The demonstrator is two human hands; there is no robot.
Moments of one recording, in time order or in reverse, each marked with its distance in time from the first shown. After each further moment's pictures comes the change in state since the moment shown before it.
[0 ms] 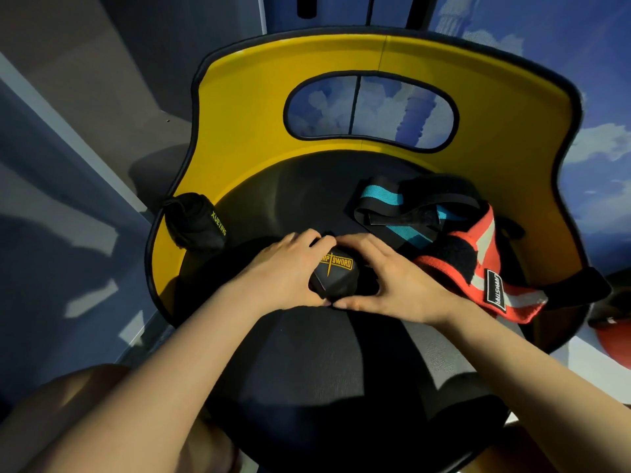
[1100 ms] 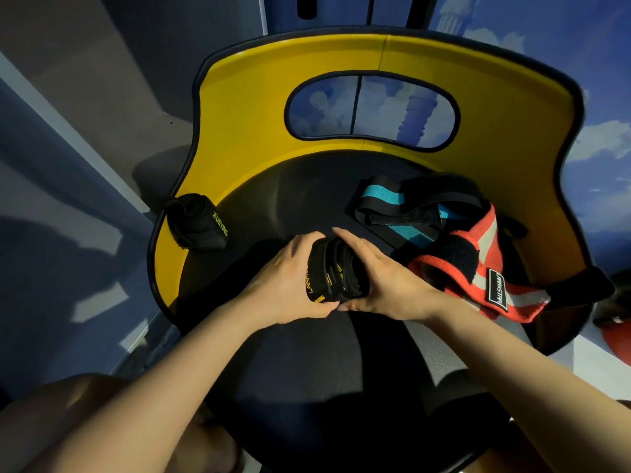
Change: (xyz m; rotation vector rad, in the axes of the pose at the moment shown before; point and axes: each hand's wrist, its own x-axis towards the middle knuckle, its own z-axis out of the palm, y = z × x) left_hand -0.013 -0.003 0.024 -0.418 0.186 -0.066; right_hand 0.006 0.004 0.008 0.088 -0.094 0.088
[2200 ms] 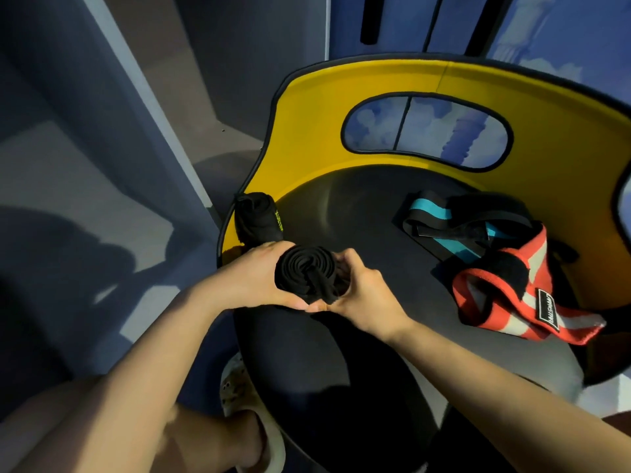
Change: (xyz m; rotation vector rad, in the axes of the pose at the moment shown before) left_hand -0.056 -0.051 -0.077 -0.029 -0.105 -0.204; right_hand 0.039 -0.068 0.074 0.253 0.222 0.084
